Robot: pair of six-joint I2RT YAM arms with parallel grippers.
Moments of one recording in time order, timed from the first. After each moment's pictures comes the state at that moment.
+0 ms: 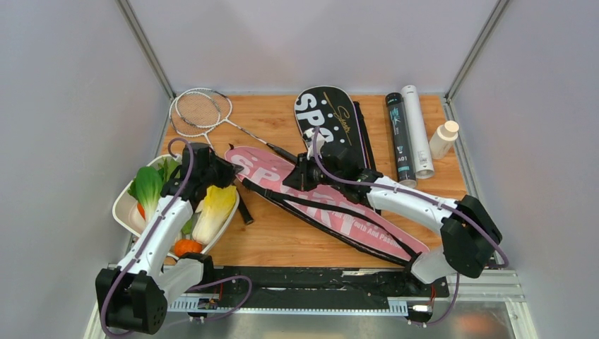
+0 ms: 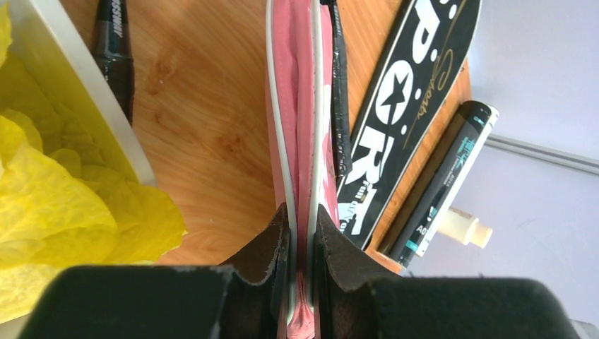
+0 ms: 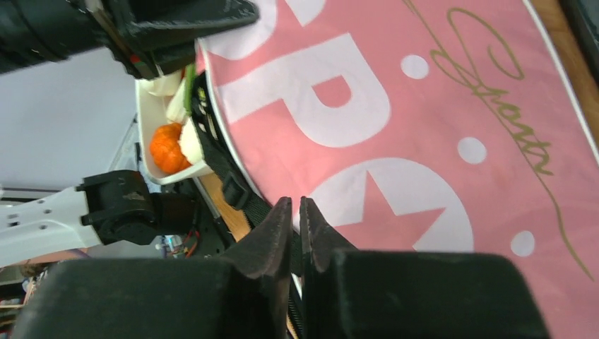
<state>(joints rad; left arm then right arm) -0.15 1.01 0.76 -0.44 0.09 -1.16 0.83 1.47 0.97 0.08 -0.27 0.60</state>
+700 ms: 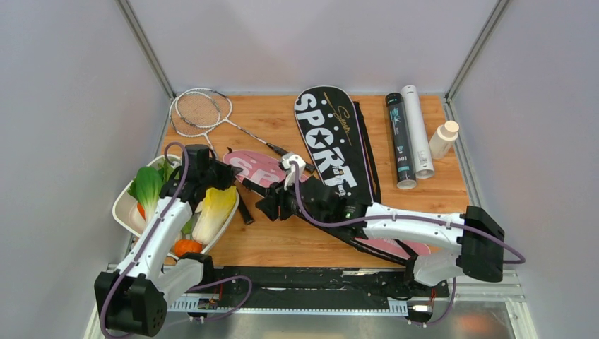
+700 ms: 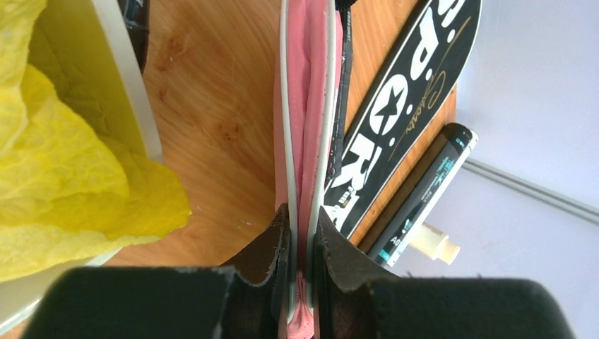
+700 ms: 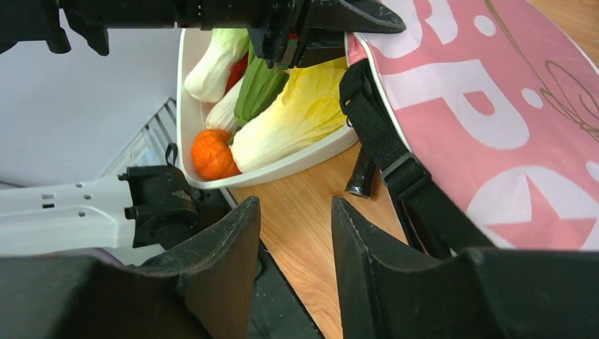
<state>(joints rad) -0.15 0.99 0.75 -0.47 0.07 -1.29 1.18 1.42 1.03 0.10 0.11 0.53</state>
